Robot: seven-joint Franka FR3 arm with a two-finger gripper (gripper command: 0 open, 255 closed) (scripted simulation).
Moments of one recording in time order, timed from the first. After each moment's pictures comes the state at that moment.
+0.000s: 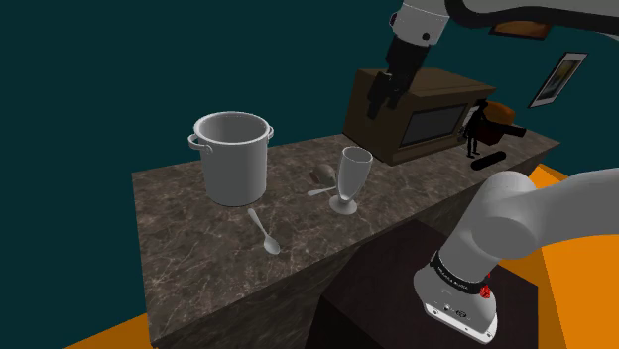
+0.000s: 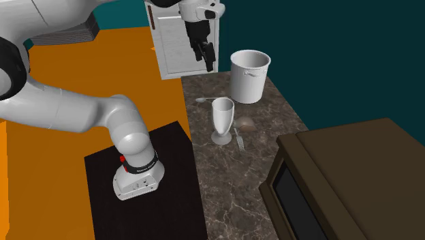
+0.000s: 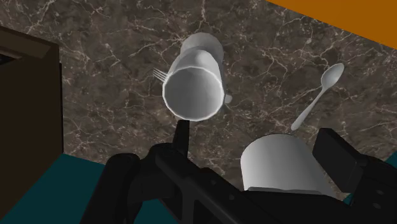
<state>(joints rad) 0.01 -0.83 0.07 -2.38 0.00 1.67 0.13</state>
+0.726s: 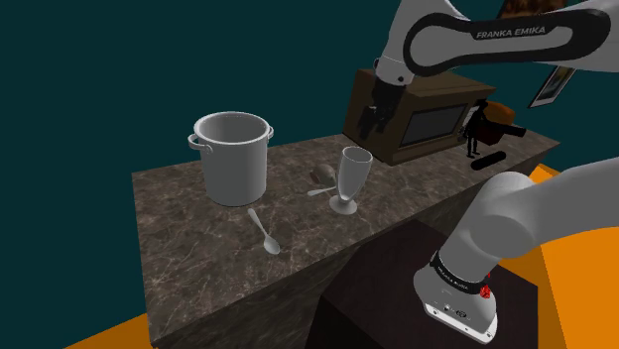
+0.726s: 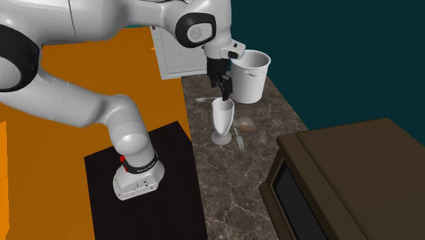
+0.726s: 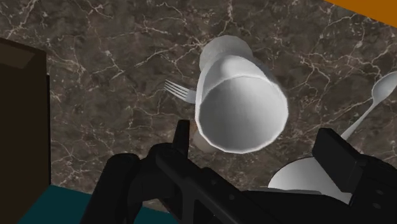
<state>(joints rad) -0.03 -0.71 -0.05 -2.55 -0.04 1.90 0.01</state>
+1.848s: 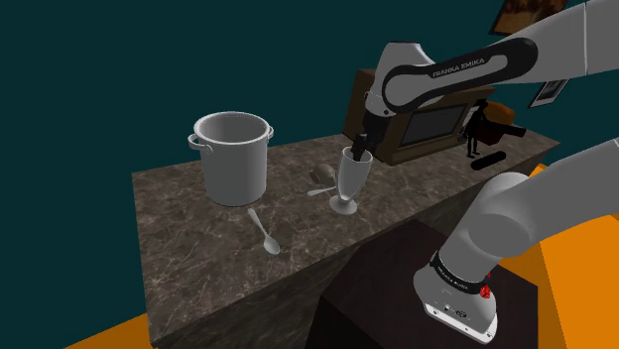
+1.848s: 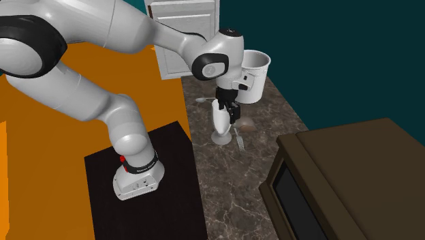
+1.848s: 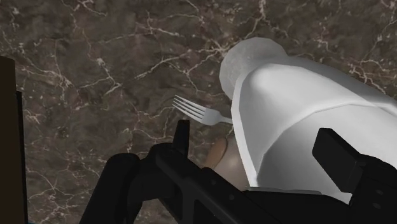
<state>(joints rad) -0.06 -0.53 -0.14 -2.67 -0.07 2.17 -0.07</state>
